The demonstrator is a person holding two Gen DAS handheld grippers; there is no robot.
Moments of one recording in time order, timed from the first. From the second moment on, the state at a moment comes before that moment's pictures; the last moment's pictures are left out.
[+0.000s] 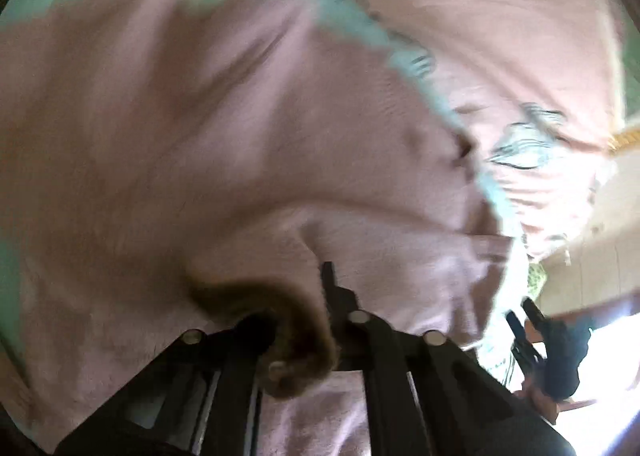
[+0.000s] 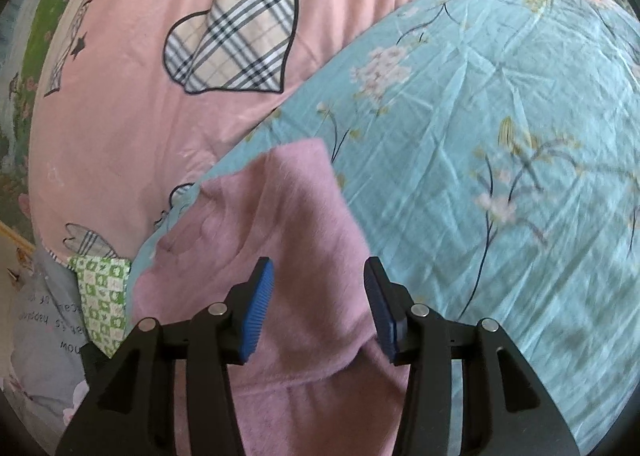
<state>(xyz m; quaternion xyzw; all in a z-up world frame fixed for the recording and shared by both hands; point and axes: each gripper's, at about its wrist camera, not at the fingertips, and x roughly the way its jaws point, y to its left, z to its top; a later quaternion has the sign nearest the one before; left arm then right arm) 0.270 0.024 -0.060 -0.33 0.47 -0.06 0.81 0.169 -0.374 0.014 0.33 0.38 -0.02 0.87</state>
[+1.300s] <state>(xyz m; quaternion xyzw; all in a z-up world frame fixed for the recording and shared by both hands) 0.255 0.038 -0.070 -0.17 0.48 -0.04 0.86 0.255 -0.401 0.003 0.19 0.44 -0.05 0.88</state>
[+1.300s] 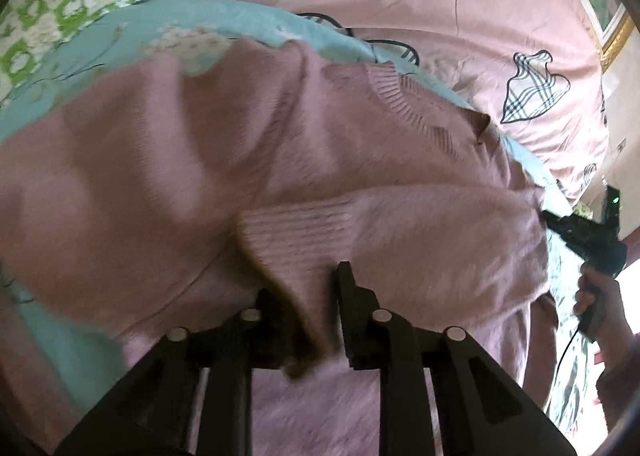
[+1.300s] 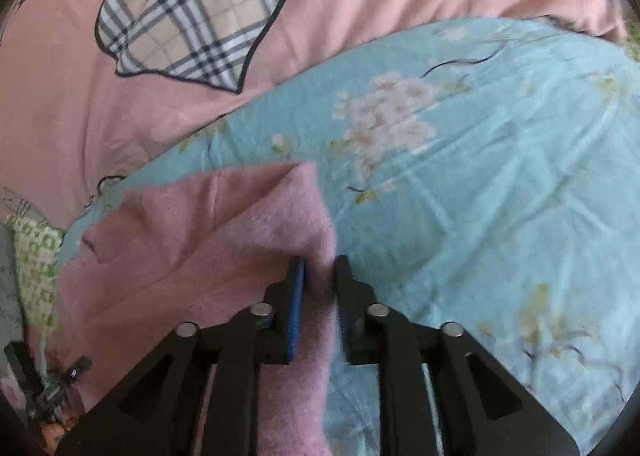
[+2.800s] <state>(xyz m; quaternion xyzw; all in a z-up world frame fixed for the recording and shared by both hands) 0.150 0.098 0.052 -0.12 0.40 0.02 0.91 0.103 -0.253 0.010 0.24 0.46 0.05 0.85</state>
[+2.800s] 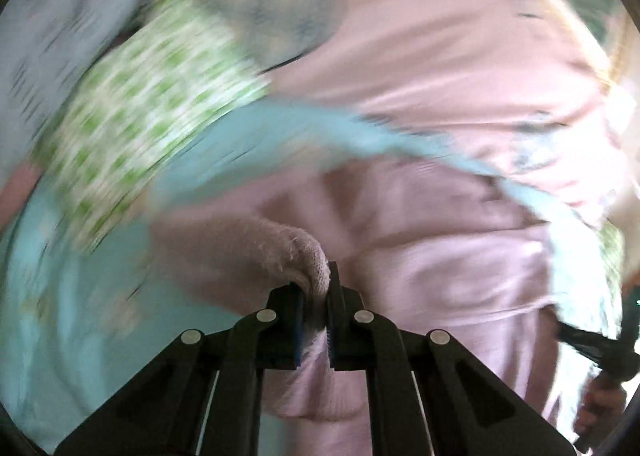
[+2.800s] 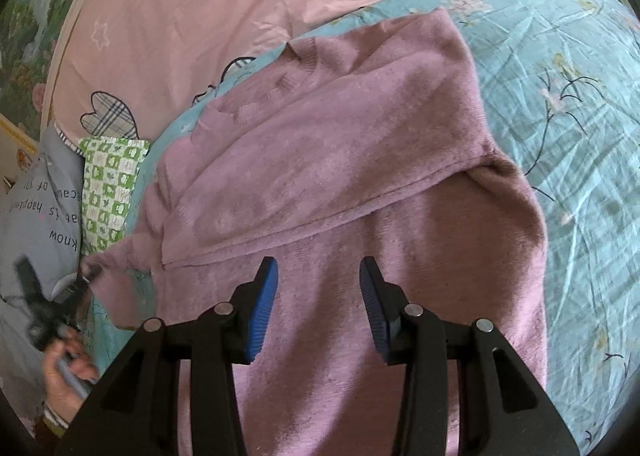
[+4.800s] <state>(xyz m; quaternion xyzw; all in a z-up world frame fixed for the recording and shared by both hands) 0.224 0.075 -0.080 -0.08 0.51 0.09 0.85 0.180 -0.391 -0.016 0.48 0.42 0.04 0.77</state>
